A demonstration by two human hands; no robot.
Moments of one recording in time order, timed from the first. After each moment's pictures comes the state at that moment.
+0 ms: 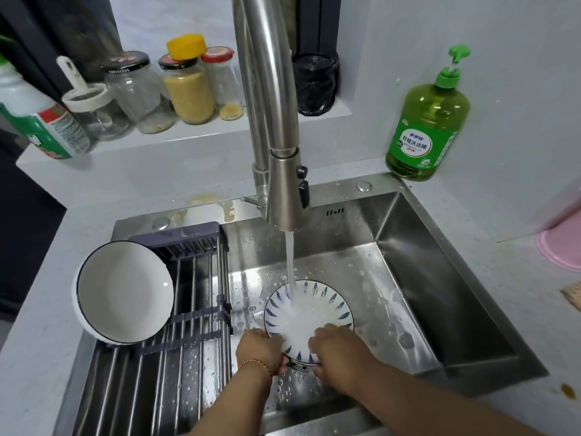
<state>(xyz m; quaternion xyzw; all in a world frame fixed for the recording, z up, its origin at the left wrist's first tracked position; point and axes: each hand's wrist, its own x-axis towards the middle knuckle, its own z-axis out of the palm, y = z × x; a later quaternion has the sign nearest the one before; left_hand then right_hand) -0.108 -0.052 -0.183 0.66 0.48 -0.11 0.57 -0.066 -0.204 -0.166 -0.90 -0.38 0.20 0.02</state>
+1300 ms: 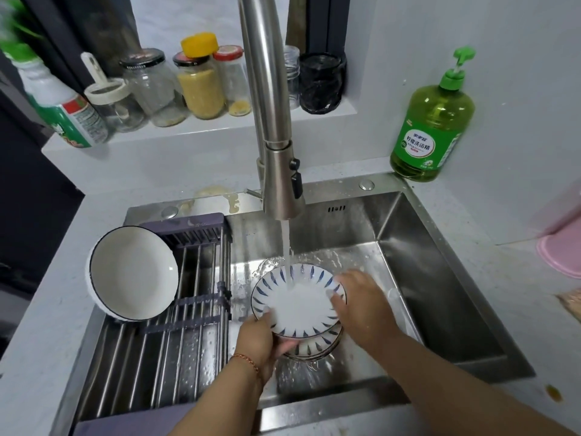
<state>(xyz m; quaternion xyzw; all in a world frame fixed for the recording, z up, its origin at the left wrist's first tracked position) -0.116 -0.074 -0.149 0.39 0.50 -0.02 0.77 -0.029 -0.236 -0.142 -0.94 -0.22 0.04 0.26</state>
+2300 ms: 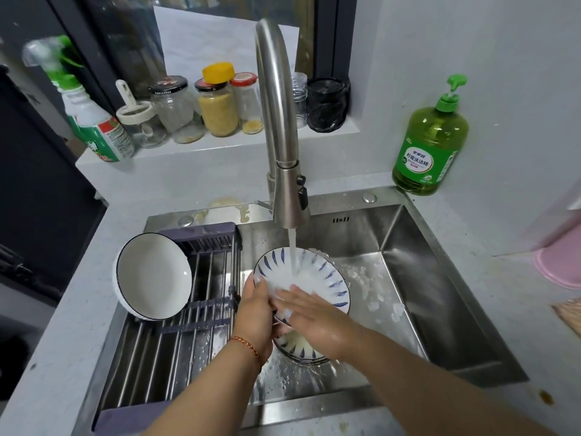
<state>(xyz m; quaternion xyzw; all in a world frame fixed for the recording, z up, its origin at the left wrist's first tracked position) -0.111 -0.066 -0.081 0.51 0.37 0.04 0.77 -0.059 -0.186 -0.088 -0.82 -0.40 0.32 0.24</state>
